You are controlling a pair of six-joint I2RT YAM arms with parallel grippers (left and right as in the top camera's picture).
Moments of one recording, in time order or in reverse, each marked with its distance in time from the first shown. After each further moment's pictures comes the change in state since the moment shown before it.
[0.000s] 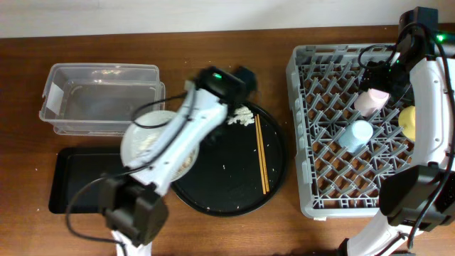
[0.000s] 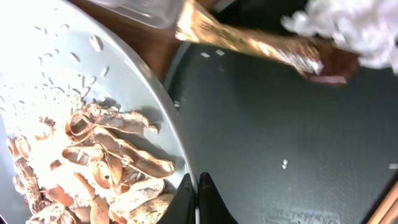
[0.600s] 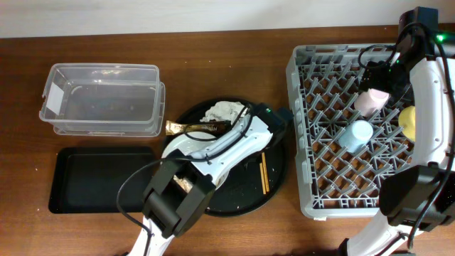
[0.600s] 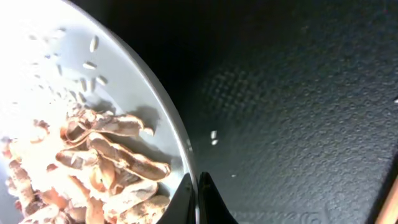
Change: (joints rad) left arm -0.233 0.219 -0.113 0.187 0.037 0.000; right arm 0.000 0.000 0.000 0.000 0.000 0.000
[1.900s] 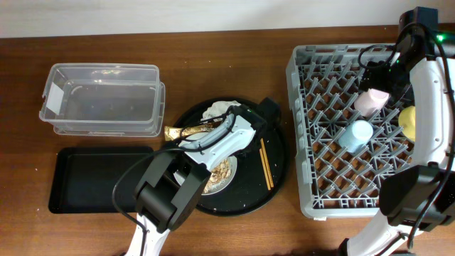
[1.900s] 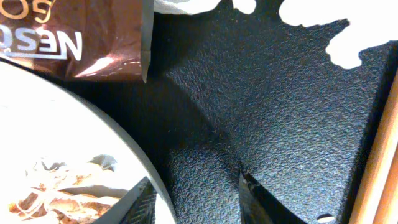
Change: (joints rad) left arm 0.093 -0.009 -0.186 0.490 0.069 0.007; right arm 0.000 0.000 0.000 0.000 0.000 0.000
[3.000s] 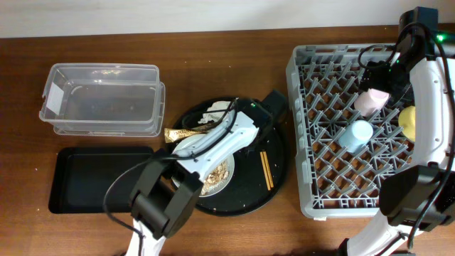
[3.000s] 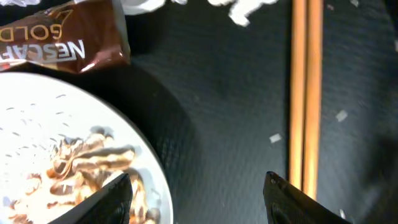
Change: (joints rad) left arm -0.028 -0.056 0.102 -0.135 0.048 0.148; right arm 0.000 0.000 0.000 0.000 0.000 0.001
